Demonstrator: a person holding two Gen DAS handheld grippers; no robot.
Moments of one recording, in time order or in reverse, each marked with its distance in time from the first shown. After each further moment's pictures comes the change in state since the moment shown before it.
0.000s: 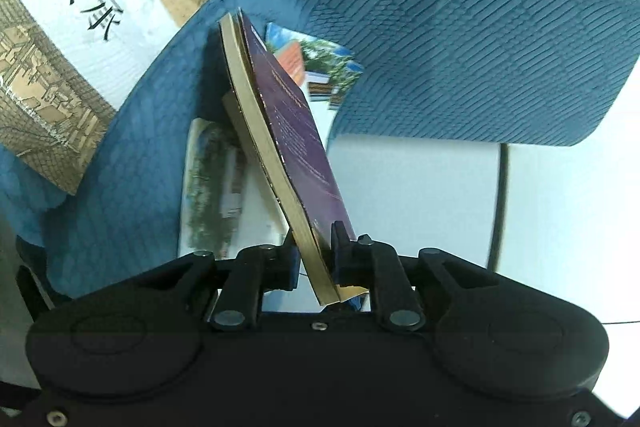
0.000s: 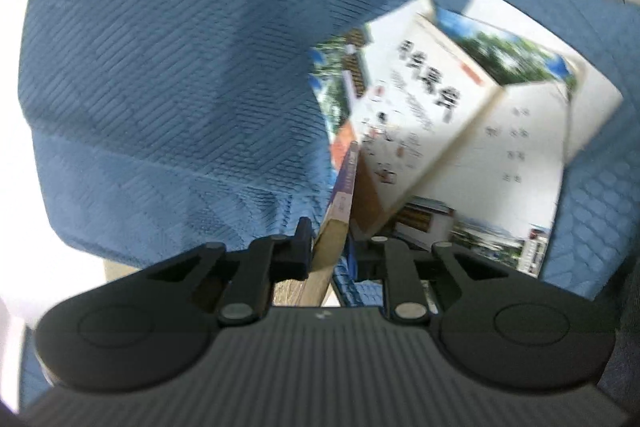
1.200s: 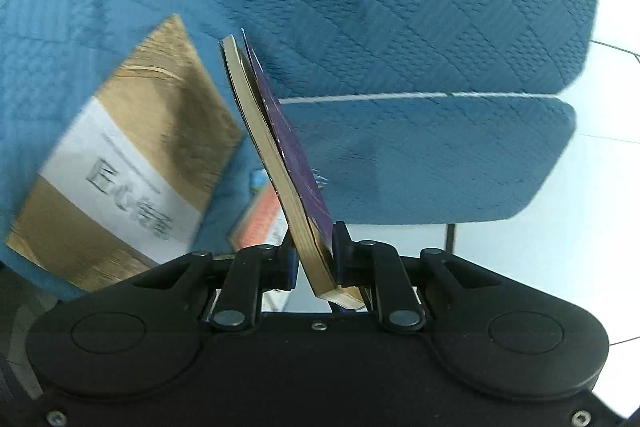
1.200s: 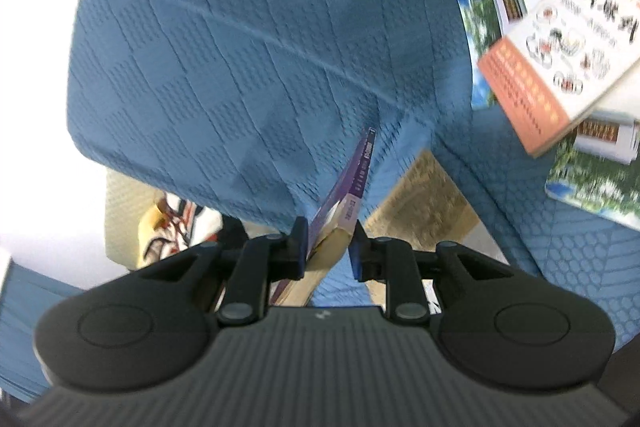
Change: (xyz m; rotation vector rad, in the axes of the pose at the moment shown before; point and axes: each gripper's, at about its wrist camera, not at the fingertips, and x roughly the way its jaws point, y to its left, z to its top) left arm -0.147 -0.014 0.123 0.040 -0.121 -0.039; right arm 0.079 0.141 -0.101 -0.152 0.091 0.014
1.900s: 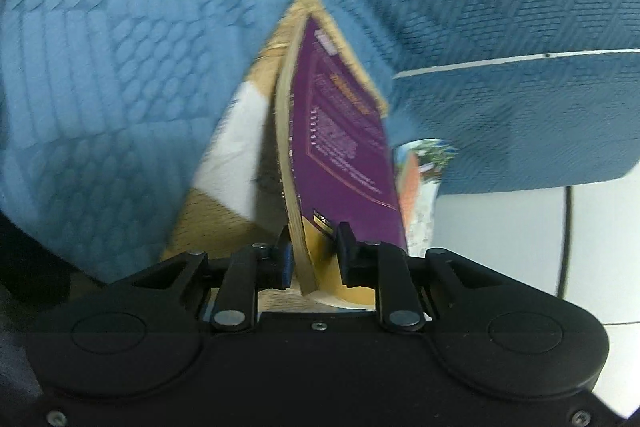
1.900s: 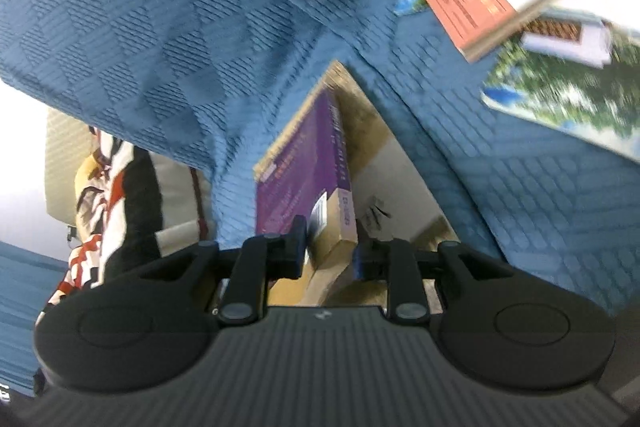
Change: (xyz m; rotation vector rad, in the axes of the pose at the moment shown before) left arm 0.015 0.079 0.006 0.101 0.080 0.300; right arm 0.048 -0.065 -0.059 -0.053 0.112 -0.176
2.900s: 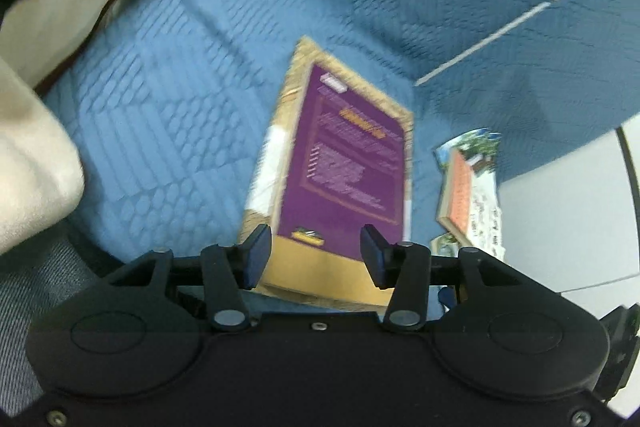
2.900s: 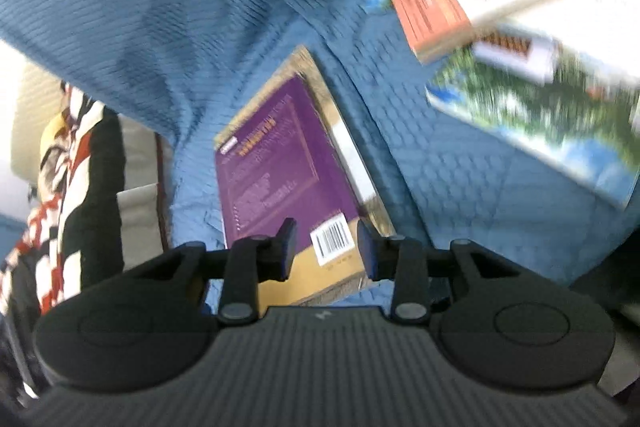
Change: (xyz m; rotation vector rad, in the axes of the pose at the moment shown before) left arm -0.052 -0.040 -0.038 0.288 -0.171 0.235; right arm -0.035 0.002 -0.008 -0.149 0.026 -0.128
